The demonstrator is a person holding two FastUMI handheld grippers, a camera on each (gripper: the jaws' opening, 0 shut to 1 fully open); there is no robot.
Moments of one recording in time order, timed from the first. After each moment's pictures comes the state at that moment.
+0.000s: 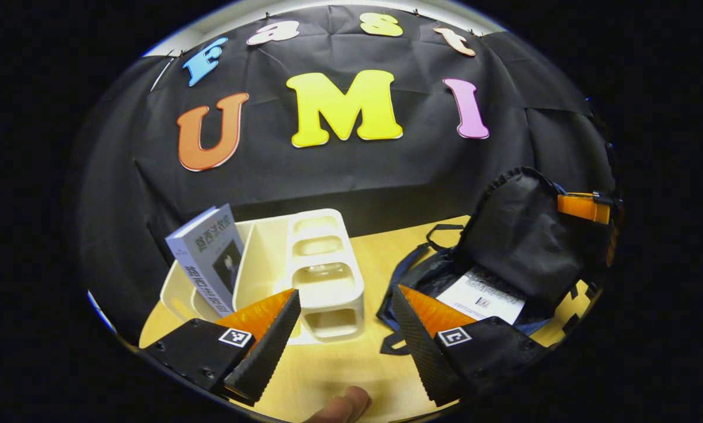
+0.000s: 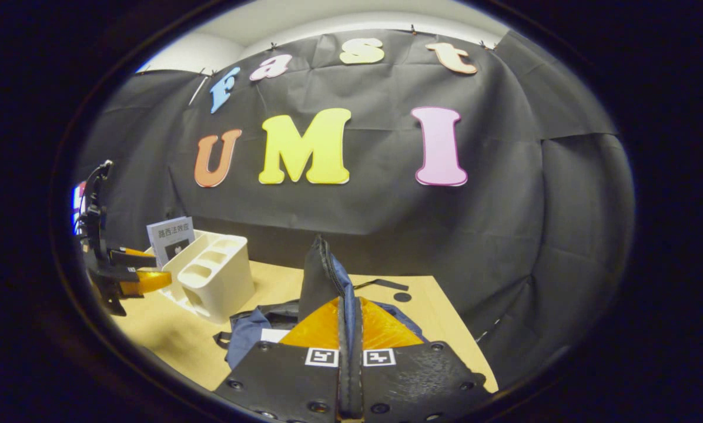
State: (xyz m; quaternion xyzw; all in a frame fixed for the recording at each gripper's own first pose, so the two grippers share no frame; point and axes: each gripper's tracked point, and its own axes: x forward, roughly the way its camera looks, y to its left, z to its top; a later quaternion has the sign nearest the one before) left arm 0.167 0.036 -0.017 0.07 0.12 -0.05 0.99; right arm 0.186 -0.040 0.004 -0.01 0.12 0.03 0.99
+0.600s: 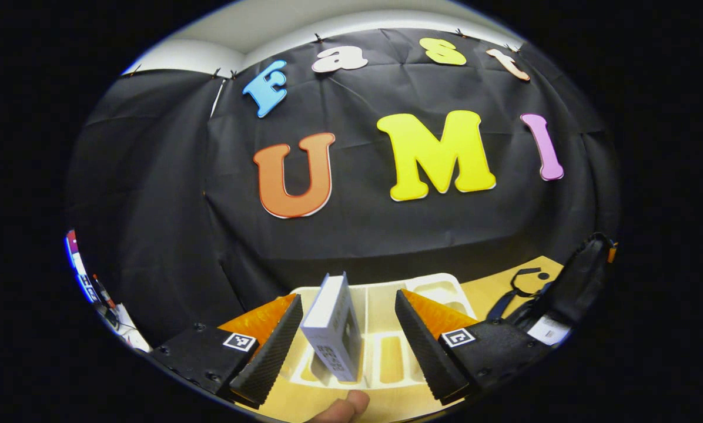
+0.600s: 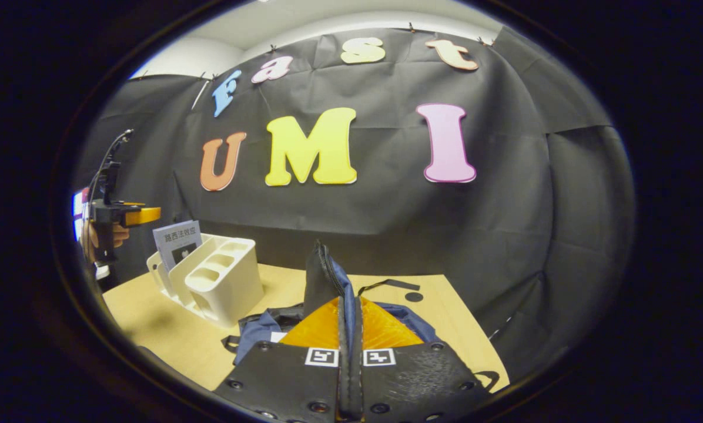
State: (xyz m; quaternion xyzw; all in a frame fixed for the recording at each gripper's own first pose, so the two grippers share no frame) left arm 0.231 0.184 0.074 0.08 0.03 0.09 0.99; right arm 0.189 -0.028 -0.003 0.01 0.12 0.05 0.99
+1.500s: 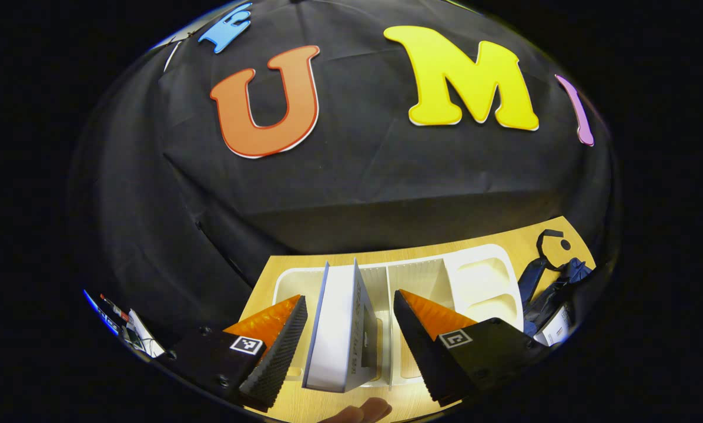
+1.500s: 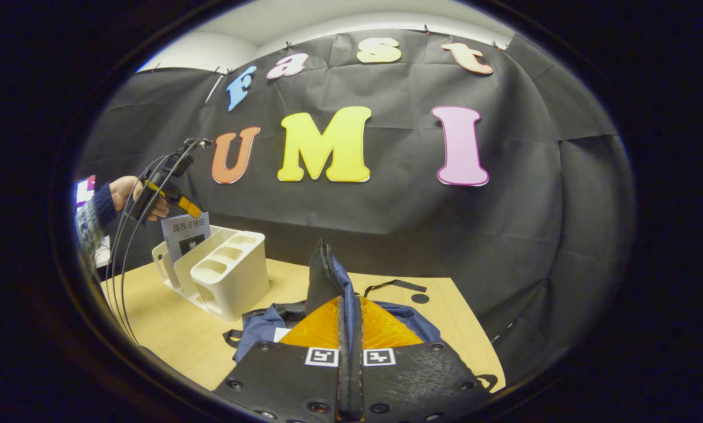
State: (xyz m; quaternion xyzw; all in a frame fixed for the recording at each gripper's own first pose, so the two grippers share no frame) left arm 0.341 0.225 0.018 0.07 0.28 0.08 0.95; right arm 0.188 -0.019 -0.008 -0.02 0.12 0.07 0.99
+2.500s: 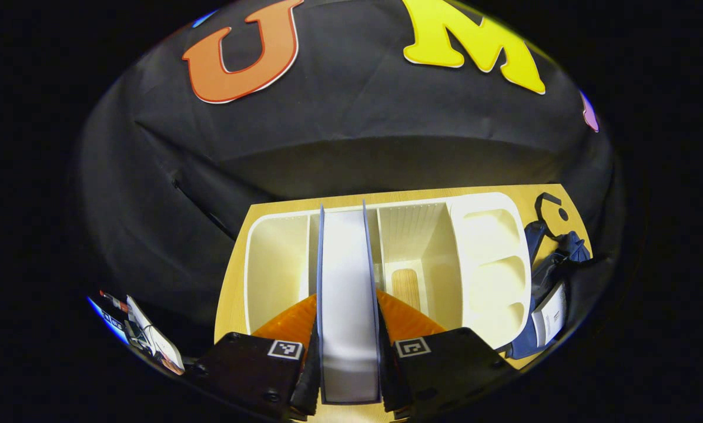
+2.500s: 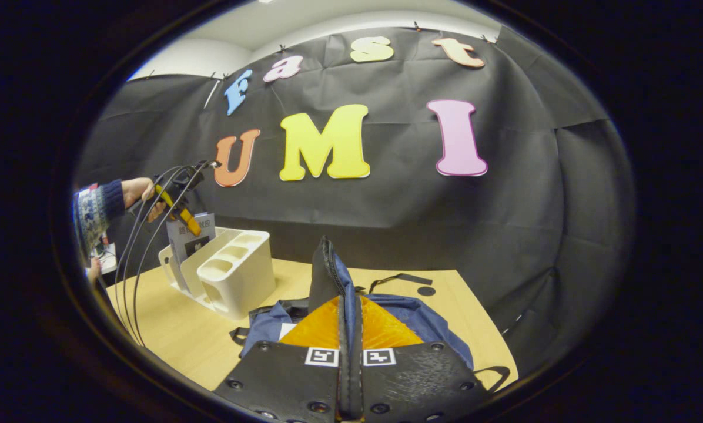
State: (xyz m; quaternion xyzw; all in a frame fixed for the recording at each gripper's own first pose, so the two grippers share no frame) left arm 0.313 0.212 -0.031 0.04 0.40 0.05 0.91; right arm 0.177 -0.018 -0.025 0.01 0.12 0.08 0.99
